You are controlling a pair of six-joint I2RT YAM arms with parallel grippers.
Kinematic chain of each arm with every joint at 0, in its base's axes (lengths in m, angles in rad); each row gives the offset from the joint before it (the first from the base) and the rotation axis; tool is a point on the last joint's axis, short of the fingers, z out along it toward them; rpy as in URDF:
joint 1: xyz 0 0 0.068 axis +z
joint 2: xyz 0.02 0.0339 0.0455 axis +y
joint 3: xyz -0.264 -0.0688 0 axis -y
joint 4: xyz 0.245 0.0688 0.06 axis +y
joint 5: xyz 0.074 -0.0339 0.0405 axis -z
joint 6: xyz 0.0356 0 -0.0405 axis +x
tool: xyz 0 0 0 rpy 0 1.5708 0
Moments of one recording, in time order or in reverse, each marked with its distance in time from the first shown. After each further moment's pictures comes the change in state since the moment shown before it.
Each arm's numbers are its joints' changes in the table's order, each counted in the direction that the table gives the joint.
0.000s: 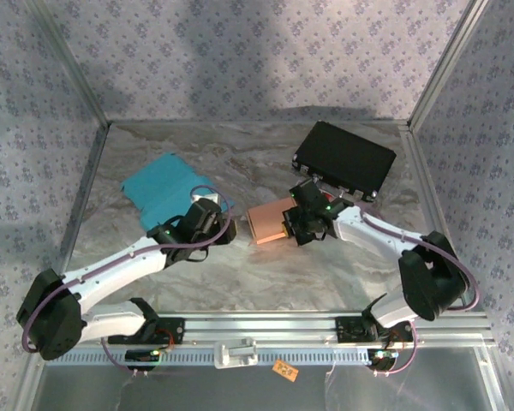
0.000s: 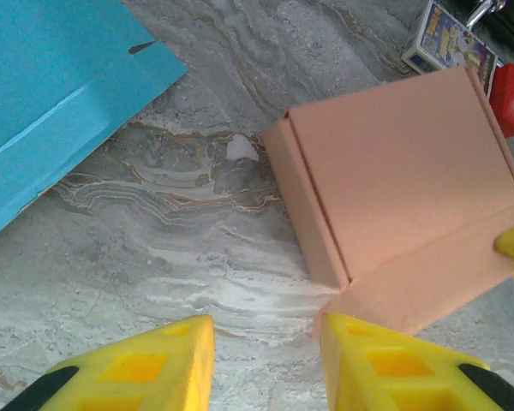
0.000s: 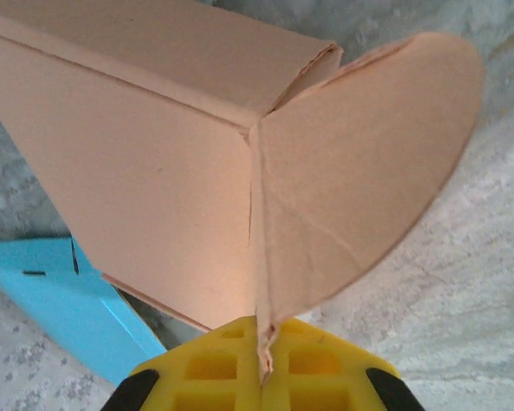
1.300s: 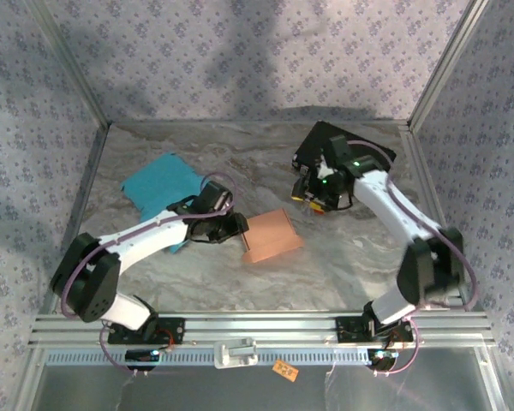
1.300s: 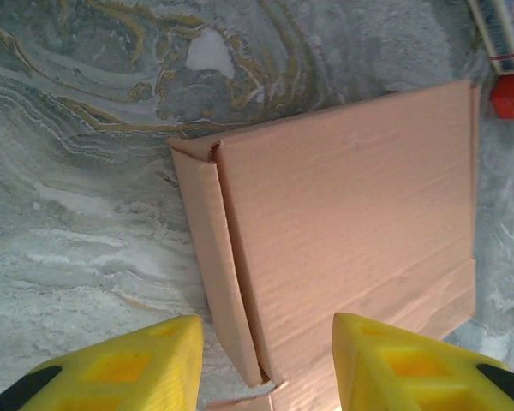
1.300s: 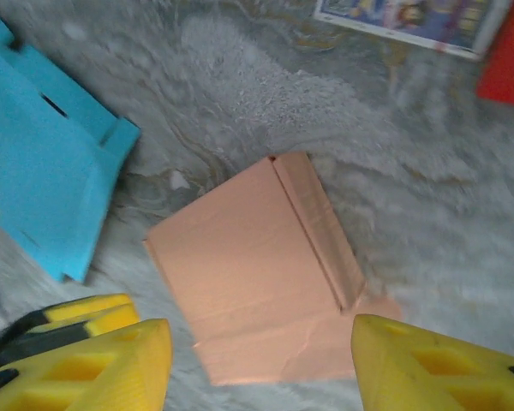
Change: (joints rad) left arm 0.102 0.305 0.175 0.083 0.325 -0.197; right arm -0.282 0.131 0.396 0.380 -0.206 -1.186
